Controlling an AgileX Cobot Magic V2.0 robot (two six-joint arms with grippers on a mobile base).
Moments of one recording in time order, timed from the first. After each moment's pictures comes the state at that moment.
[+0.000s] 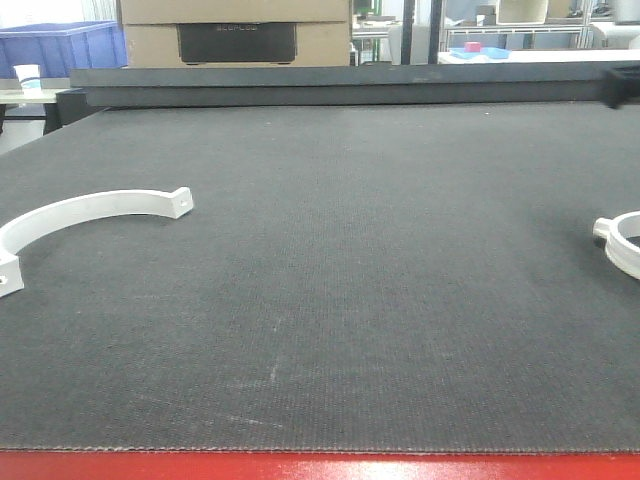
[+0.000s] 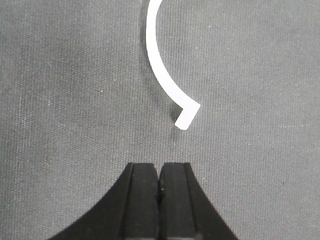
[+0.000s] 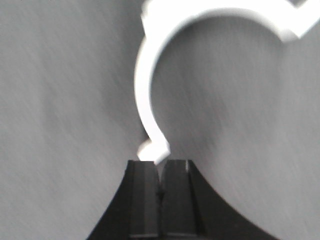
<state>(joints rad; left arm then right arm) -0.06 1.32 -1.07 -0.01 1.02 -0.11 0.17 1.55 -1.16 0.06 1.03 0.11</state>
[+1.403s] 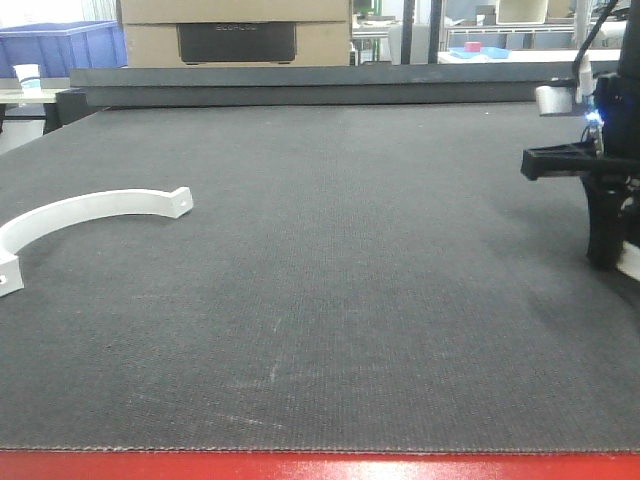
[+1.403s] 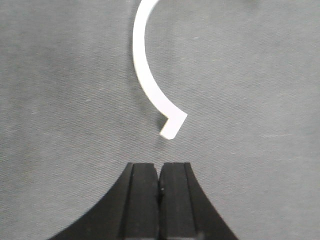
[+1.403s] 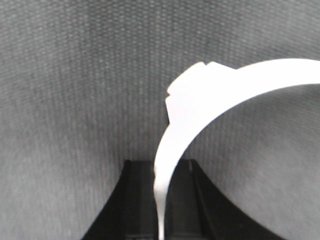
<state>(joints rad) -0.06 1.32 -1.08 -0.06 0.99 -0.11 0.18 1.84 -1.31 0.07 1.05 0.12</state>
